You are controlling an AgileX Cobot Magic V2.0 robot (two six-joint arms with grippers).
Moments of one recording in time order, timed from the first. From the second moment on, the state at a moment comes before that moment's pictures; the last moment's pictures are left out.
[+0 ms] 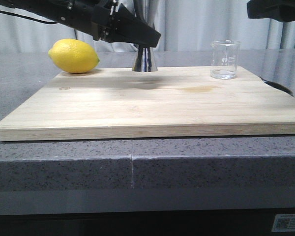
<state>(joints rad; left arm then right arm) -0.33 2.03 -1.59 -1.33 1.19 1.72 0.21 1.20 -0.62 -0.39 -0.37 0.19</state>
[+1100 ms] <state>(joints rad) -0.32 2.03 -1.59 -1.30 1.19 1.72 0.21 1.20 -0.62 -0.39 -0.34 0.19</state>
